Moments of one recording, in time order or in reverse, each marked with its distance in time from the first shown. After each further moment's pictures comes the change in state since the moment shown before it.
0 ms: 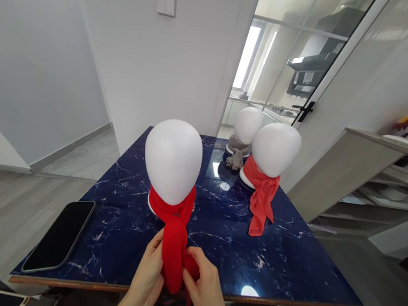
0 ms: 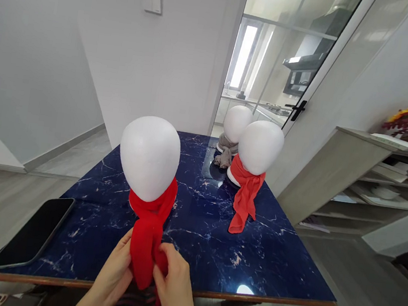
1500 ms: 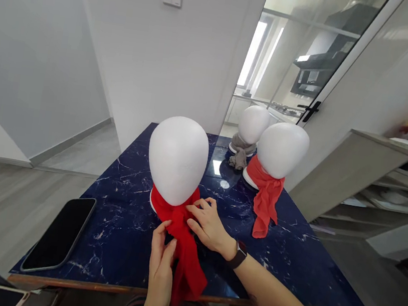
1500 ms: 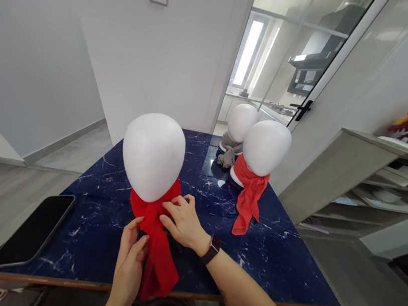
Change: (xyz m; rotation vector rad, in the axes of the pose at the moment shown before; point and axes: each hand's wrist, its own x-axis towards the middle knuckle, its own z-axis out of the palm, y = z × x) left_hand -0.002 -0.020 0.005 0.160 0.062 0.346; right_hand 0.109 -0.002 -0.039 -0.518 -0.192 -0.538
